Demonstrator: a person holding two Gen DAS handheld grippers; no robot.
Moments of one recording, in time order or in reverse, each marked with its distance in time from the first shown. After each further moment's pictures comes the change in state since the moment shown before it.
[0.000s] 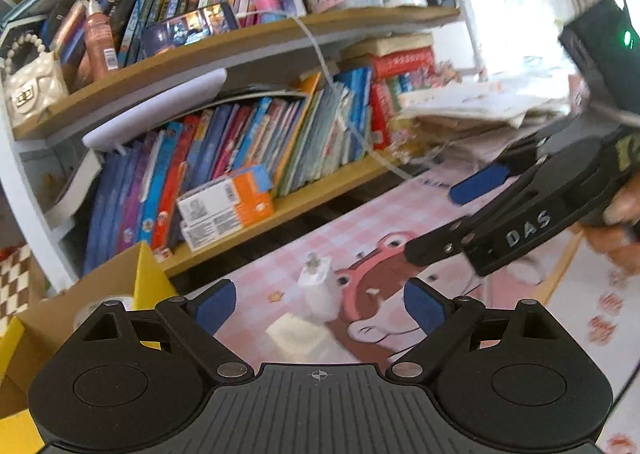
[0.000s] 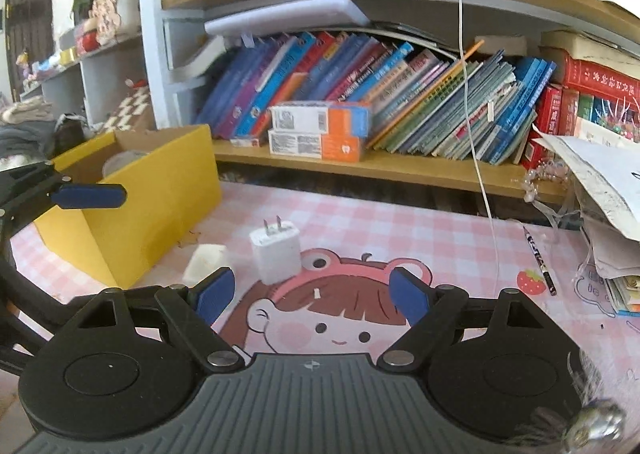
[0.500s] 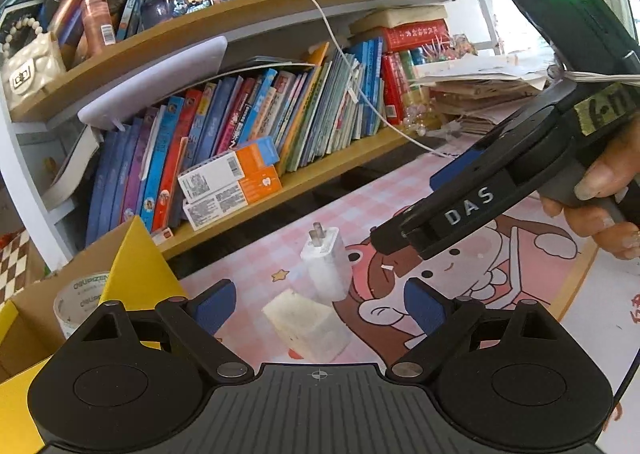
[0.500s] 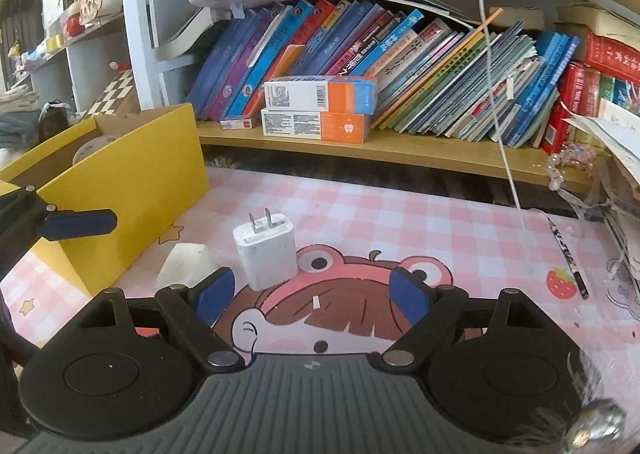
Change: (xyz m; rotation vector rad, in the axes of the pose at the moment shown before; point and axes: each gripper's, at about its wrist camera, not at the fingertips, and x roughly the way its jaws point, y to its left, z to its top) left arm 0.029 -0.007 -0.014 0.001 0.032 0.041; right arm 0.051 -0.004 0.007 0.013 0.050 0.013
